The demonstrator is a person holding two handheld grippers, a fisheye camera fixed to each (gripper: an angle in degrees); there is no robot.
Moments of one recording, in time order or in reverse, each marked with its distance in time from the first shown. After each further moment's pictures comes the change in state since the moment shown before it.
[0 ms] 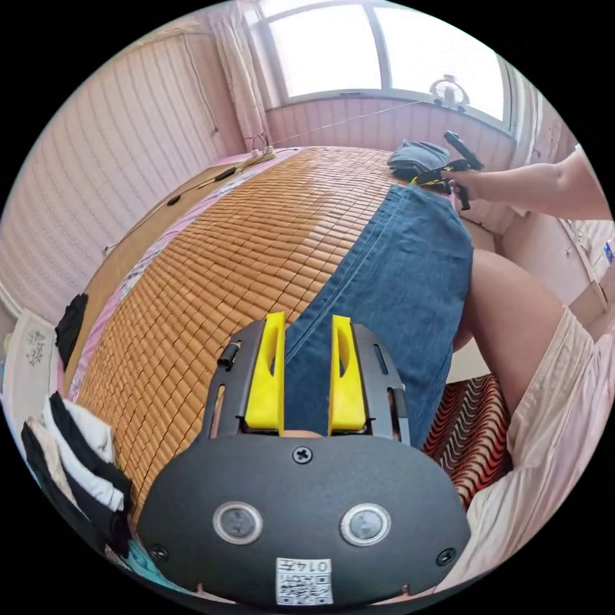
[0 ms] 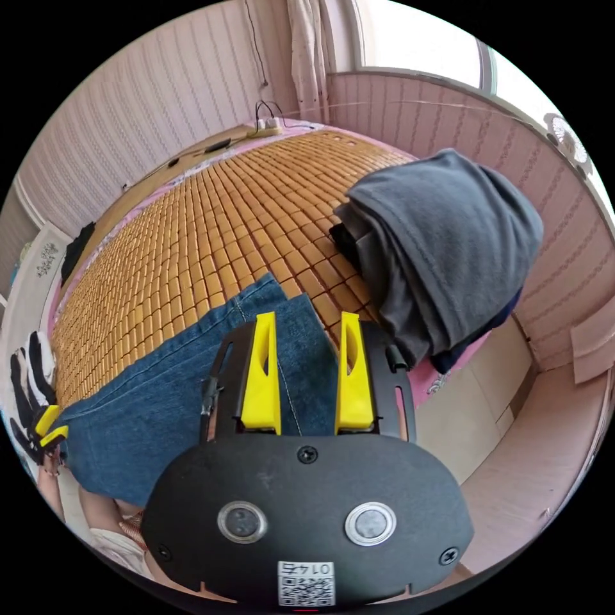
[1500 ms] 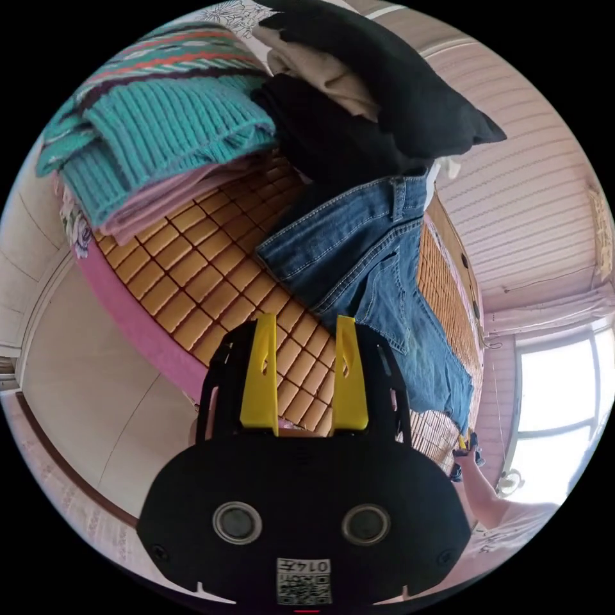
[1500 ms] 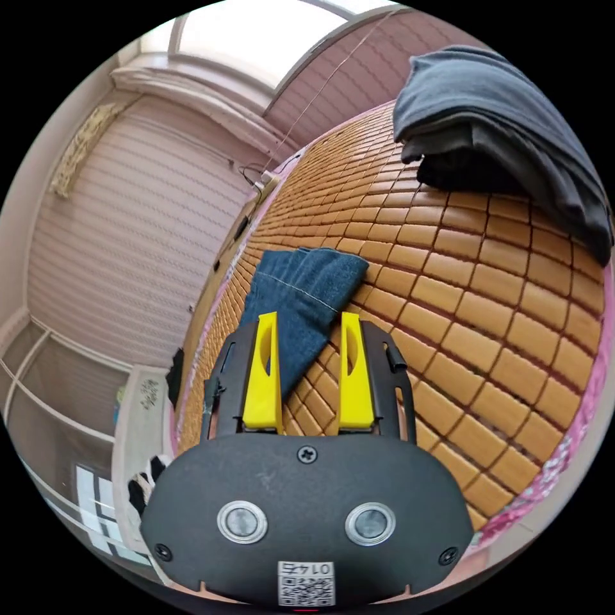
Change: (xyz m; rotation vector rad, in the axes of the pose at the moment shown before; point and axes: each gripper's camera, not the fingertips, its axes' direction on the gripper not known) left arm -0.445 0.597 -0.410 0.085 -0.018 -1.651; right arm 0.041 -0.057 0.031 0.231 -0.522 0.532
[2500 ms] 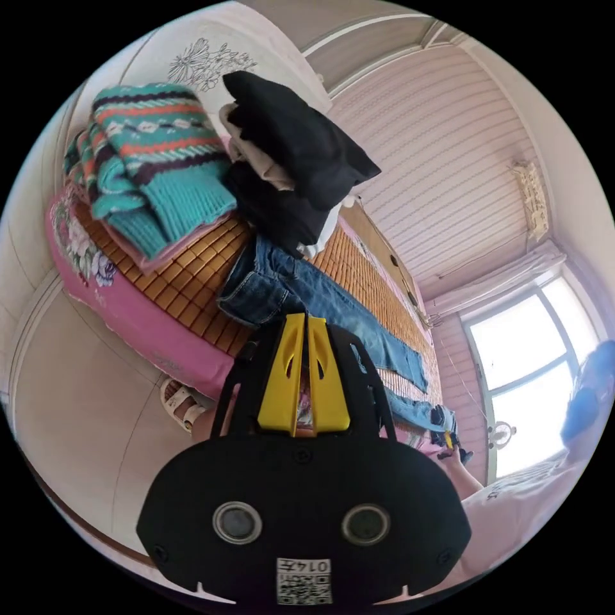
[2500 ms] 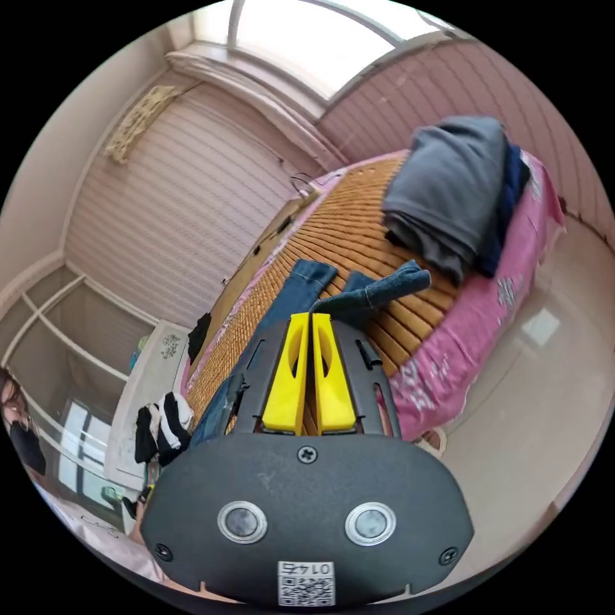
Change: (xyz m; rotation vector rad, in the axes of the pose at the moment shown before) left arm 0.026 0.037 -0.257 0.134 0.247 0.182; right arm 0.012 0.020 -0.225 -0.046 -0.080 -0.266
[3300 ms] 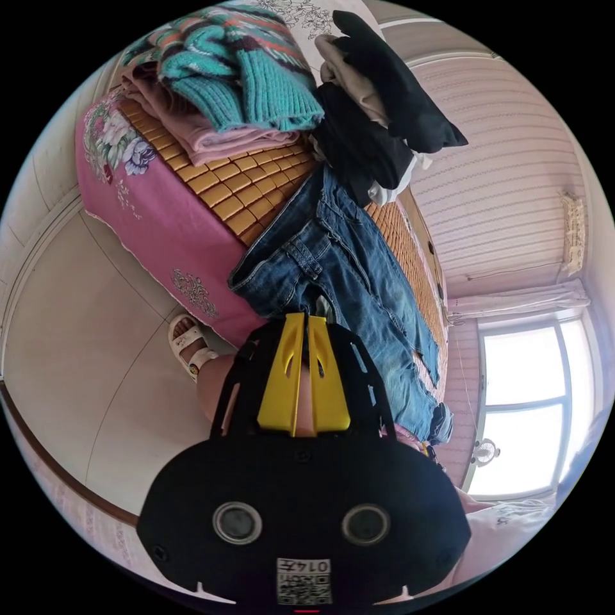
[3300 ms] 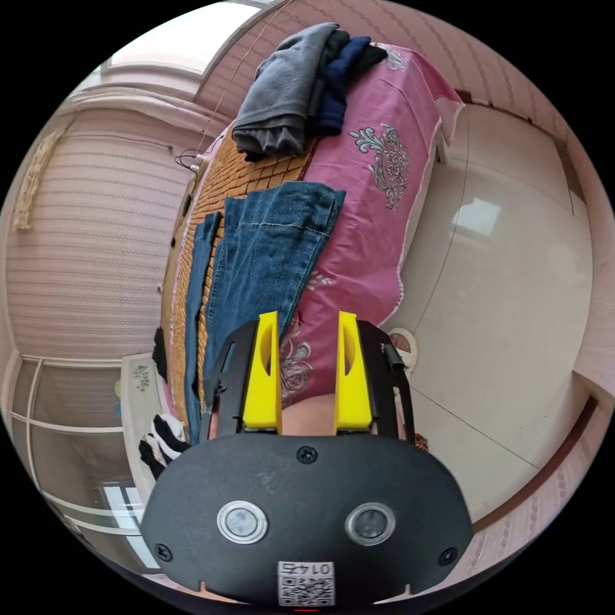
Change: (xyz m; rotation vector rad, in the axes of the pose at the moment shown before) left arm -0.115 0.061 0.055 -0.164 -0.059 -0.207; right arm 0.125 0.077 0.010 -0.185 0.208 0.434
